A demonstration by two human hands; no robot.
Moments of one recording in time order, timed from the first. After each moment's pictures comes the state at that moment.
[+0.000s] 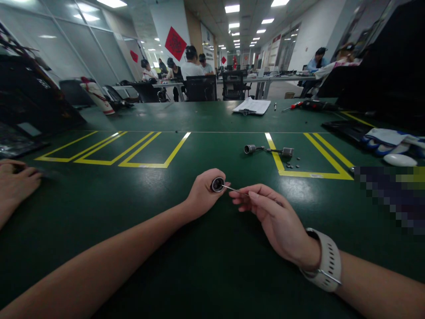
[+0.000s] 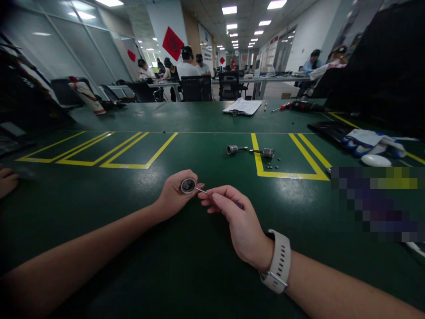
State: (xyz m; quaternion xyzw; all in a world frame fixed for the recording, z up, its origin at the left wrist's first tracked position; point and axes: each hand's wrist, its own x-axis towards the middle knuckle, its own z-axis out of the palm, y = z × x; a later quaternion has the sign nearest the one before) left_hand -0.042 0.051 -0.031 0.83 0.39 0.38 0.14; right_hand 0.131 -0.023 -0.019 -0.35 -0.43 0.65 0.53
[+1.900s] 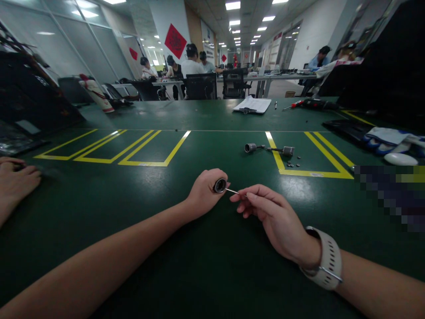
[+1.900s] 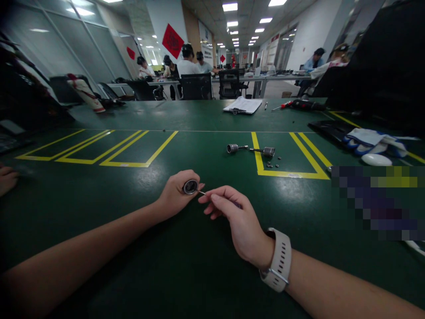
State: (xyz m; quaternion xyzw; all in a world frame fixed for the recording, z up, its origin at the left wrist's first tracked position) left_hand -0.040 0.051 -0.030 0.85 0.40 0.33 0.10; right_hand 0.133 -0.023 -0.017 -0.38 -0.43 0.65 0.50
